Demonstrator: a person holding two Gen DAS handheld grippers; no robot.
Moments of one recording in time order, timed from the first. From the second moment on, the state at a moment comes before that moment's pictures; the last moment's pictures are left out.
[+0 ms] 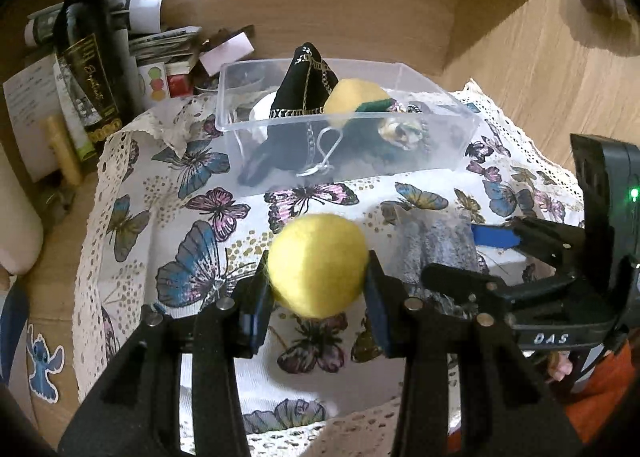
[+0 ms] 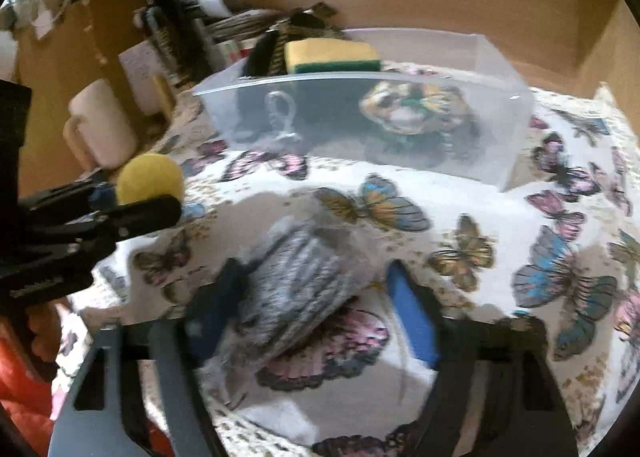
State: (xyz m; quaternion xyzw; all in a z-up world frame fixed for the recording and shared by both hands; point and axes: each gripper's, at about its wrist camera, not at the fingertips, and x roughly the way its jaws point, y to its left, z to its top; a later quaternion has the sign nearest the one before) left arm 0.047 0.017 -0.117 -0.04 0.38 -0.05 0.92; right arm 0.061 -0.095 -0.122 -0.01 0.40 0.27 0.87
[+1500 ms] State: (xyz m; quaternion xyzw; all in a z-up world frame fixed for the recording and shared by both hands) left arm 0.174 0.045 -0.094 -0.04 0.37 -0.02 0.93; right arm 0.169 -0.110 -0.057 -0.07 0.30 0.20 0.93
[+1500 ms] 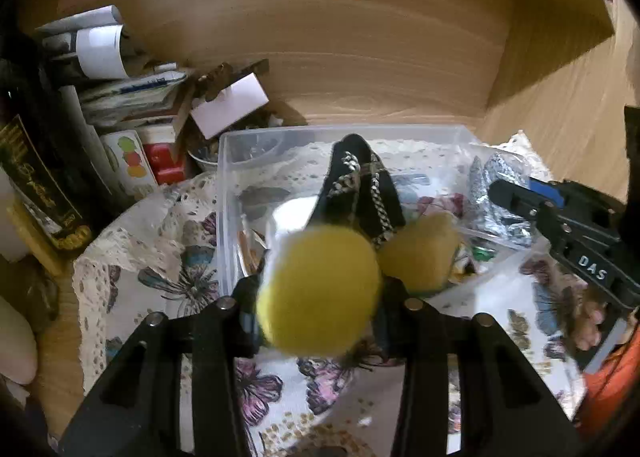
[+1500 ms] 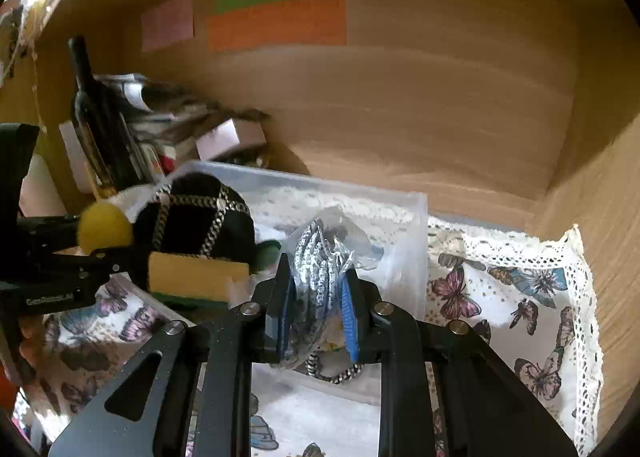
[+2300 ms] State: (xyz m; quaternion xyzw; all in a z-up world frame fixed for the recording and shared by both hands) left arm 0.115 0.034 -0.029 -0.01 0.27 0.00 0.96; right arm 0.120 -0.121 -0.014 -0.07 0.23 0.18 0.95
